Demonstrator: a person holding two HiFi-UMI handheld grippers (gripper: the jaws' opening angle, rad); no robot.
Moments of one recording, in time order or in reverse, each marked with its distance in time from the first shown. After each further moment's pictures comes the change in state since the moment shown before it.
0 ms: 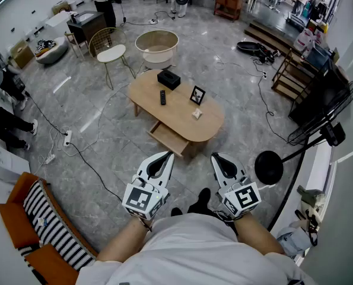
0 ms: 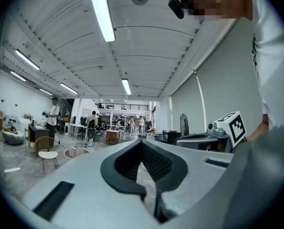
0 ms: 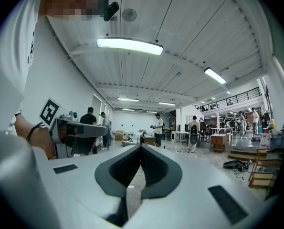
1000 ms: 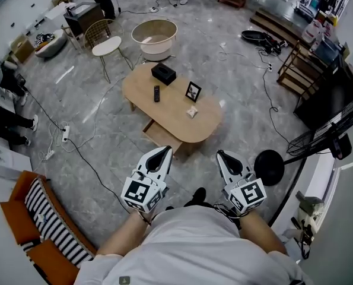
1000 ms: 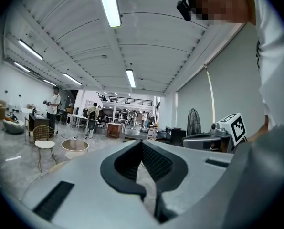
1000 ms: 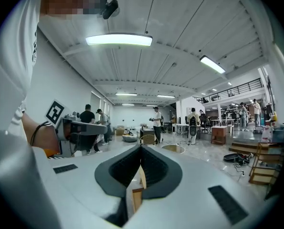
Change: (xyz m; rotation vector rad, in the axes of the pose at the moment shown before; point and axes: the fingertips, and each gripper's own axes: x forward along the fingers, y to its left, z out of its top) left arm 0.145 0.007 -0.039 -0.075 0.063 0.032; right arm 0.016 -0.152 -0.045 0.043 0.079 0.037
